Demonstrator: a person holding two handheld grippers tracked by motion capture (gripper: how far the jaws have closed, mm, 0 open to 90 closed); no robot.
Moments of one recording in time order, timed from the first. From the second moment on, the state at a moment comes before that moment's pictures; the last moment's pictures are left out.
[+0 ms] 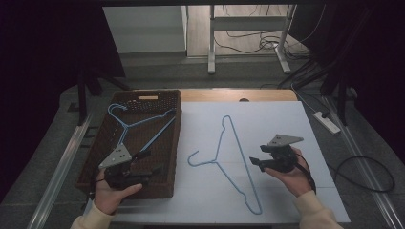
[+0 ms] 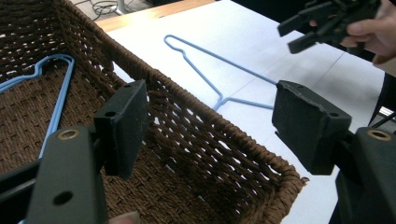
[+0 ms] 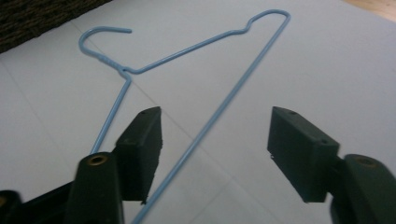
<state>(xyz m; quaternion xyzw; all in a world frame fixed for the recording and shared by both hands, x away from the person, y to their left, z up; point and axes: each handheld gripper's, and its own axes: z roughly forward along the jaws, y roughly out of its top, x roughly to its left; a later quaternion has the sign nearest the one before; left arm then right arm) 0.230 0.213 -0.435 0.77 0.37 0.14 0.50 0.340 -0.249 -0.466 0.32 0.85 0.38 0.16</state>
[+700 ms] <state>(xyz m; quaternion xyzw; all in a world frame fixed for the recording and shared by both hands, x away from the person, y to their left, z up) 0.234 0.210 -0.443 0.77 0.38 0.14 0.50 0.454 -0.176 -0.500 0.34 0.88 0.30 0.10</state>
